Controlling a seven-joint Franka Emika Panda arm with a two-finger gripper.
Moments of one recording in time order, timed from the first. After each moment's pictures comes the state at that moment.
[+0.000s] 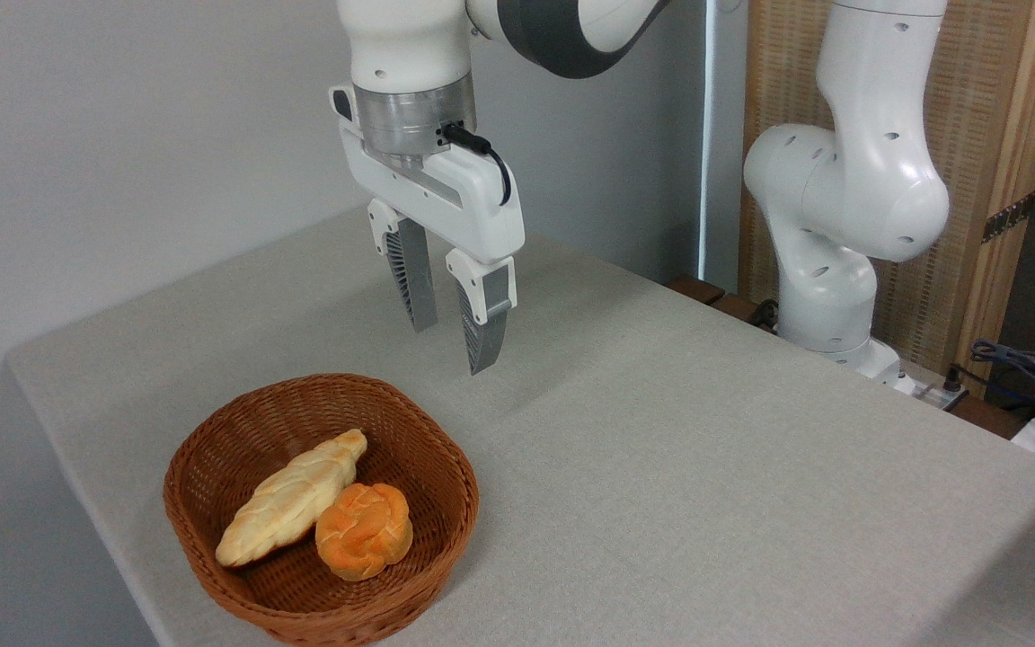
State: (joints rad) arm -0.20 -0.21 0.09 -2.02 -0.07 1.83 0.69
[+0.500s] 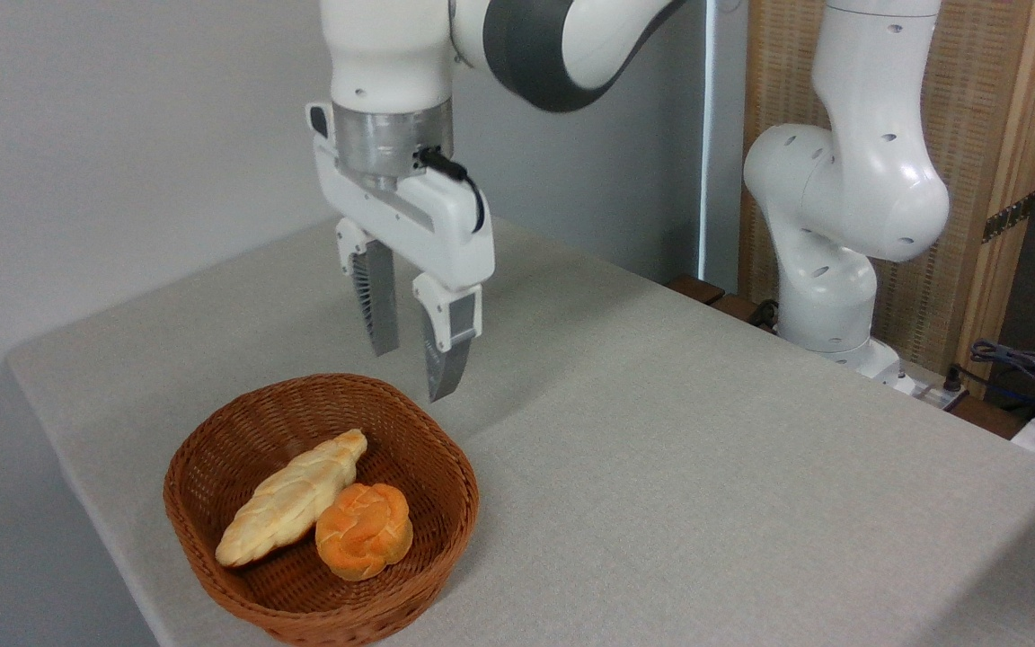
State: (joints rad) arm -0.20 -0.15 0.09 -2.02 -0.09 1.98 0.68
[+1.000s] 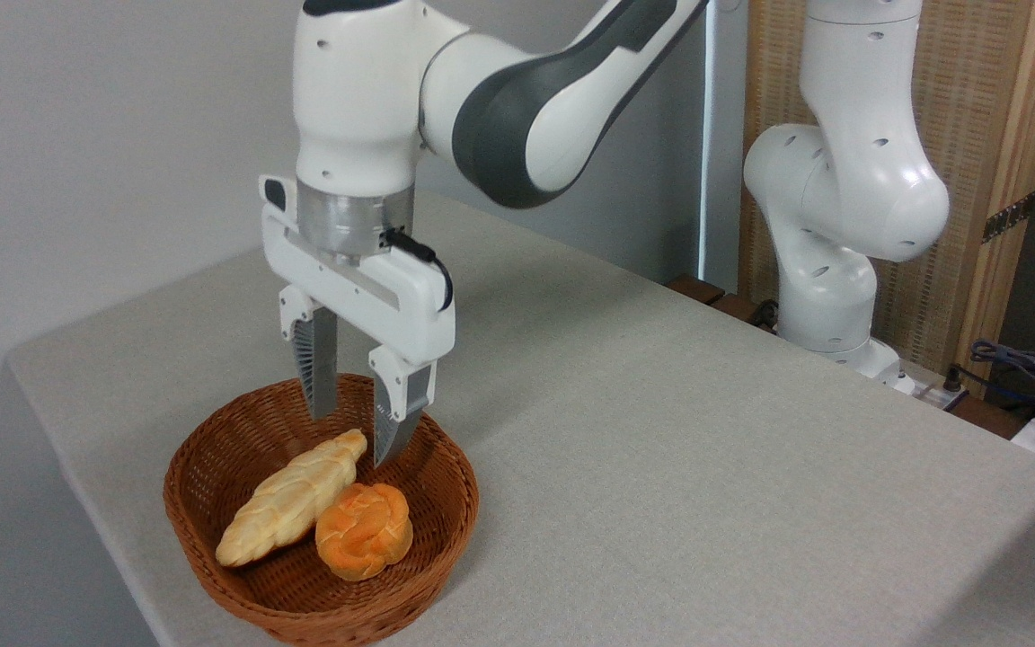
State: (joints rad) arm -0.20 -0.01 0.08 -2.02 -0.15 2.22 0.57
